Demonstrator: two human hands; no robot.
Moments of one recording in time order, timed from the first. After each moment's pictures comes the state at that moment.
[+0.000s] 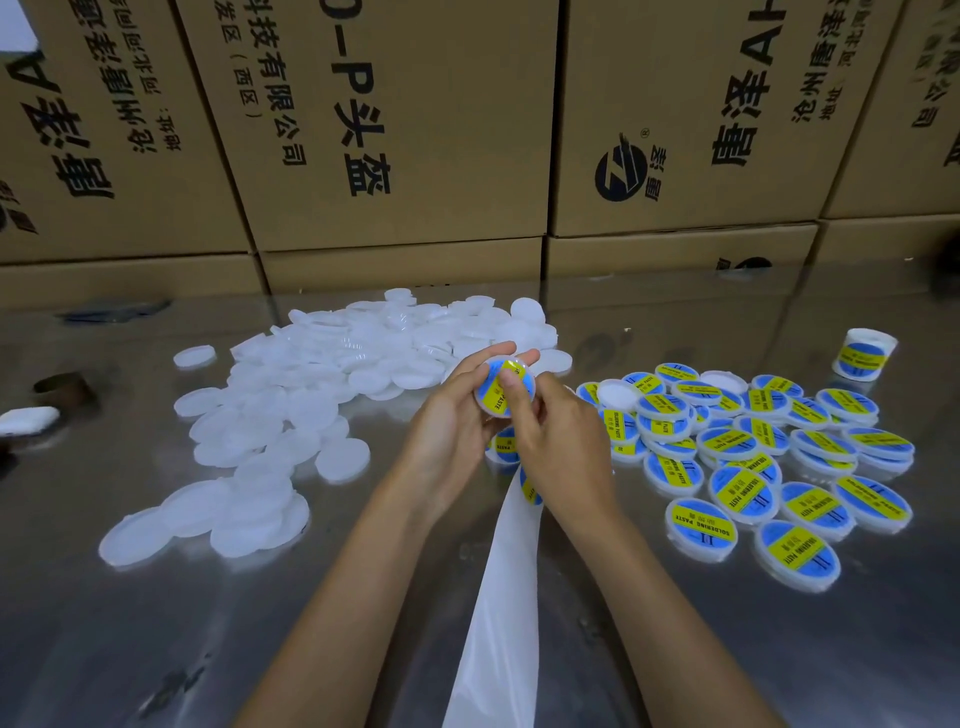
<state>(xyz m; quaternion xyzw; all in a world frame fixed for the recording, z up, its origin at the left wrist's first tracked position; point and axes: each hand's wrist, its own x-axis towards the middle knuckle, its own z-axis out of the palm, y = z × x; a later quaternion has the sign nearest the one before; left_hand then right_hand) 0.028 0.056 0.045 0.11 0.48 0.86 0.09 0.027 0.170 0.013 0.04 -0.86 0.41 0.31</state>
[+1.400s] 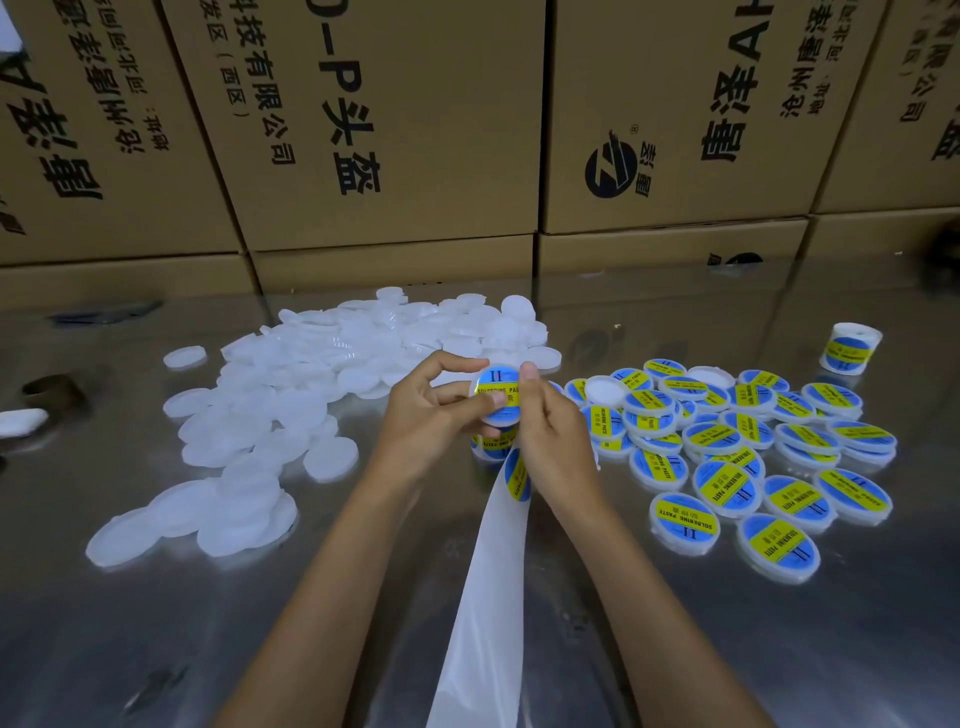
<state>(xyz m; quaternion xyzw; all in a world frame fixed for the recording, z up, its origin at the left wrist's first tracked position) 0.035 0.047 0.043 0.09 0.67 0.73 -0.05 0.025 0.178 0.007 0.05 -0.75 0.63 0.21</state>
